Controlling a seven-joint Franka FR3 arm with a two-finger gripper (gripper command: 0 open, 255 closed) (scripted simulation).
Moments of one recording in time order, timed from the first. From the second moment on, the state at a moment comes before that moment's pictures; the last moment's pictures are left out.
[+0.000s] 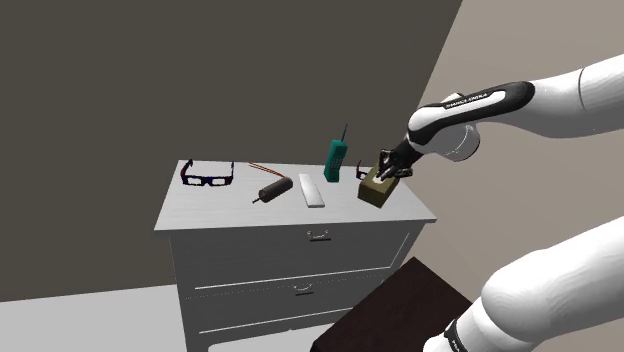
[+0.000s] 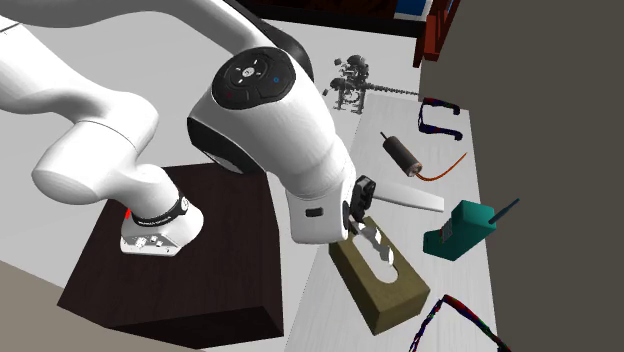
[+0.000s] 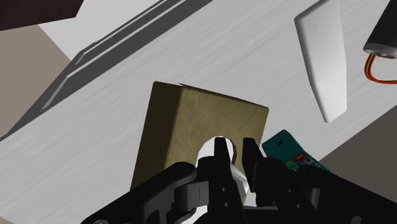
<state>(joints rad) -0.23 -0.32 -0.22 -2.59 0.31 2.60 0.31</state>
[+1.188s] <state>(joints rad) -0.28 -0.44 -0.18 -2.44 0.21 2.34 0.42</state>
